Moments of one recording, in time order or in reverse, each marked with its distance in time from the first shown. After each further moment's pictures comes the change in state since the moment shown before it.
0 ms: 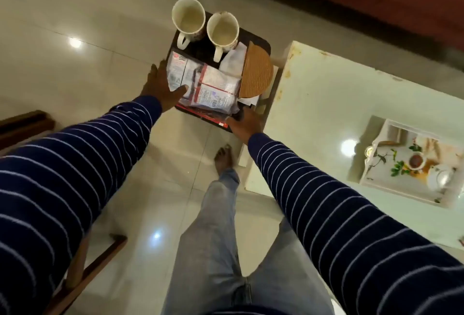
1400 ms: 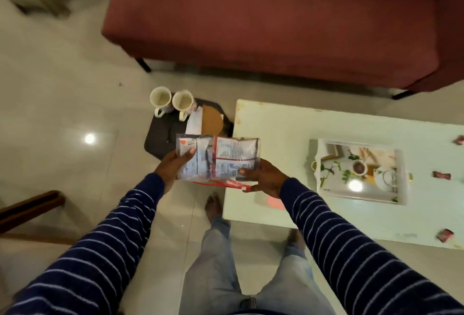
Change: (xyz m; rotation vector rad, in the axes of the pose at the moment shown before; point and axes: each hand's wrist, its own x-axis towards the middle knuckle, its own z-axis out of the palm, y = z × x) left_hand -0.229 0.133 0.019 -0.953 -0.285 0.097; right_hand -0.155 0.060 -0.193 0.570 -0.476 0.073
